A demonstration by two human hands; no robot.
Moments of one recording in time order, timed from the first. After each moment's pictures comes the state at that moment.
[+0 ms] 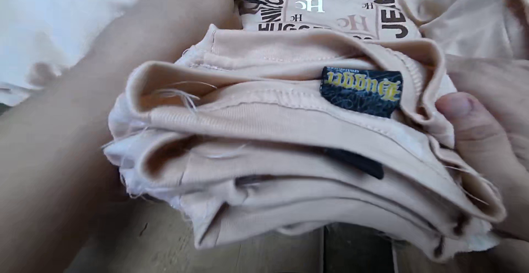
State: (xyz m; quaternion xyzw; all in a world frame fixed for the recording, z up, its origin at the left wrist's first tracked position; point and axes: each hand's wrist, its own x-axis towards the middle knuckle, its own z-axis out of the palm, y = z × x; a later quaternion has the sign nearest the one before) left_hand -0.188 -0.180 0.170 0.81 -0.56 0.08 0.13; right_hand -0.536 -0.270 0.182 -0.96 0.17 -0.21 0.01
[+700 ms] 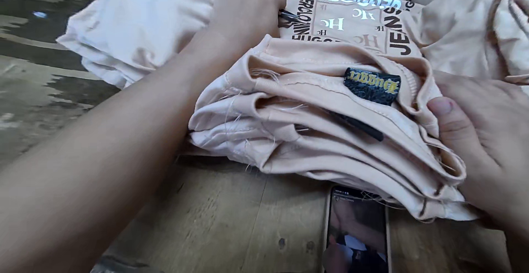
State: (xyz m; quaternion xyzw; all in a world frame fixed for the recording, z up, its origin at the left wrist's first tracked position) left_hand -0.191 -0.183 0.166 0.83 -0.54 0.11 0.07; right_hand -0.533 -0.268 0.187 -0.96 0.15 -0.22 0.01
